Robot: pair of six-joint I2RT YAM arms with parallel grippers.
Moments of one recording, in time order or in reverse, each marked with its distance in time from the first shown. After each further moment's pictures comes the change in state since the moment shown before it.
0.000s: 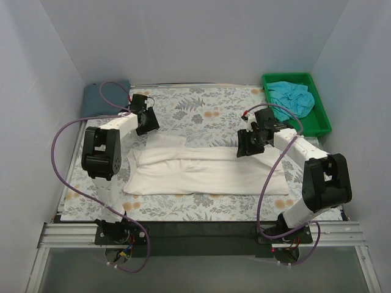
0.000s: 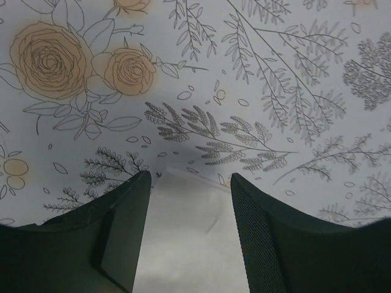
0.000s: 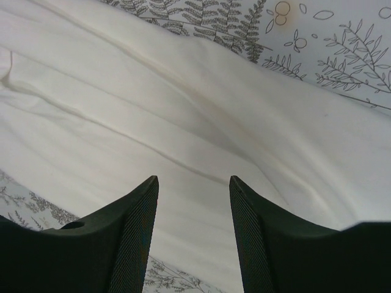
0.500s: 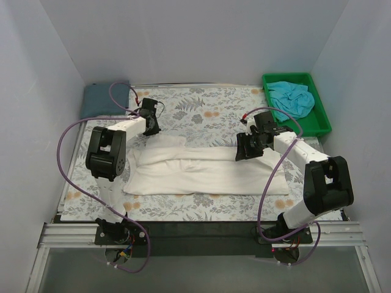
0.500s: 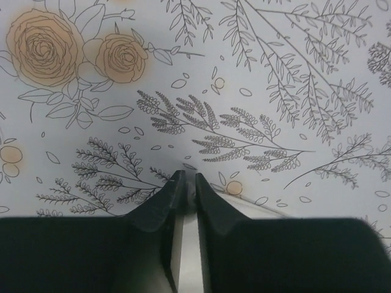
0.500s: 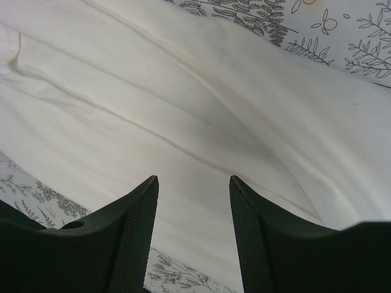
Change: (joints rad) left arm -0.086 0.037 -0.024 0.039 -0.181 0.029; right arm 0.011 -0.041 -0.062 0.015 -0.034 0.009
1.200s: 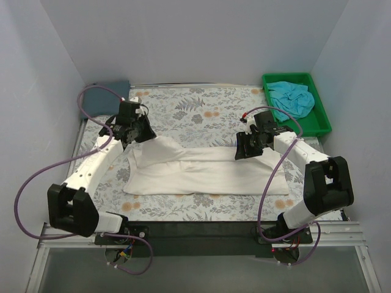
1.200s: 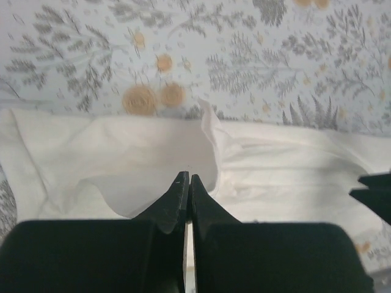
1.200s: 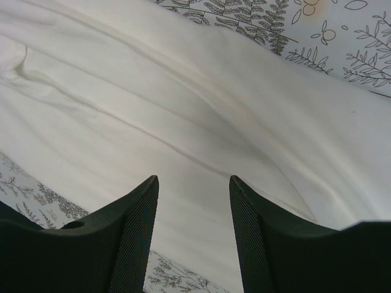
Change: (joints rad) left arm -0.029 -0.626 -0.203 -0.218 0.249 -0.090; right arm 0.003 -0.002 0.001 0.020 -0.012 0.003
